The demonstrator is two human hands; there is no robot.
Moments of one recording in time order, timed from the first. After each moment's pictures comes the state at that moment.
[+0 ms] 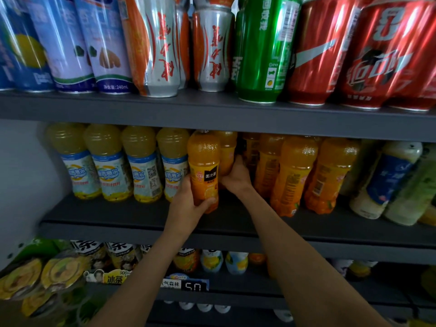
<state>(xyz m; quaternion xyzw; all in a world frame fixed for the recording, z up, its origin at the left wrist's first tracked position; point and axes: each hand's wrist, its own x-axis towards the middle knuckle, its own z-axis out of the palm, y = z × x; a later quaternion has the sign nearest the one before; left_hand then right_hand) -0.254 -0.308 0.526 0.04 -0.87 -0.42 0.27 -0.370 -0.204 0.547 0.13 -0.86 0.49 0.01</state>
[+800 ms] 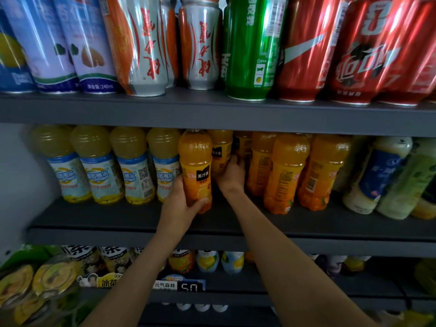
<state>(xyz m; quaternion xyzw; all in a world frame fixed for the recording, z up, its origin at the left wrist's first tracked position) -0.258 -0.311 0.521 0.05 -0.87 -0.42 0.26 -0.370 -0.210 0.540 0.06 -0.89 0.44 0.08</state>
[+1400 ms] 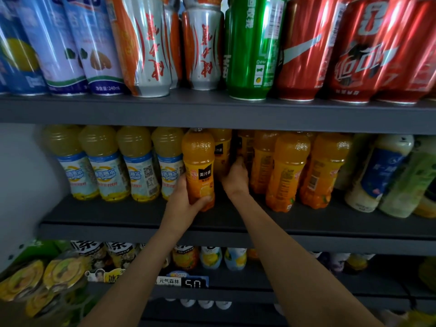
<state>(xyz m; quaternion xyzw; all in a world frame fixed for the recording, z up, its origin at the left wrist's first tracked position) -0.254 -0.313 0.523 0.03 -0.86 -0.44 0.24 -0.356 -0.204 0.543 0.07 -0.88 0.46 0.06</state>
